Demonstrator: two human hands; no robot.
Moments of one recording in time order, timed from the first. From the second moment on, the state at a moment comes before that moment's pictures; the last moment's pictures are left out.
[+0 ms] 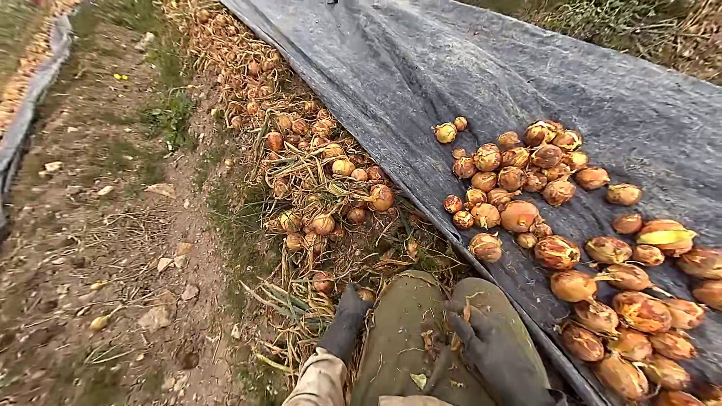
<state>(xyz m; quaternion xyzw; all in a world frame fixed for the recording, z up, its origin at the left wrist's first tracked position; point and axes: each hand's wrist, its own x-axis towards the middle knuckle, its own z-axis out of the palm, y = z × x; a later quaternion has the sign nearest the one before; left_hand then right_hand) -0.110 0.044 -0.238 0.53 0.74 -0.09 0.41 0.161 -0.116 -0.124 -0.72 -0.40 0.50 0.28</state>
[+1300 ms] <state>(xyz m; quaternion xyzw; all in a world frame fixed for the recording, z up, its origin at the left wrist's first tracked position) -0.015 -0.052 0.001 0.84 0.38 -0.23 0.30 0.114 -0.155 -0.112 -0.62 -0.28 0.58 0.44</state>
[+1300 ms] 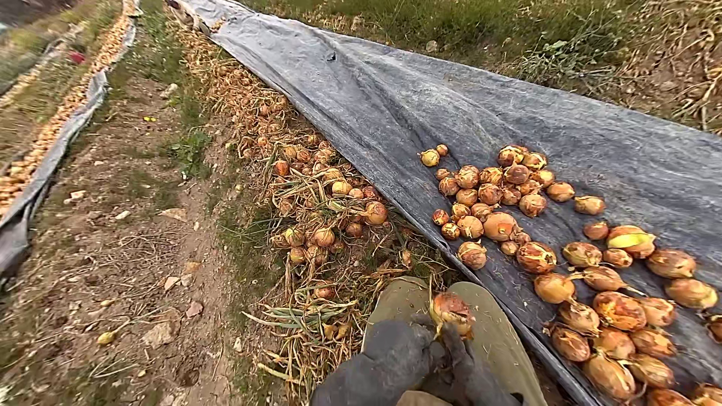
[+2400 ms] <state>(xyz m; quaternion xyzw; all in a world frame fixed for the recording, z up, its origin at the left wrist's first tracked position) -0.219 -0.044 -0.084 0.60 0.67 0.30 0.31 0.102 -0.121 -0.087 -0.64 -0.61 0.44 0.19</state>
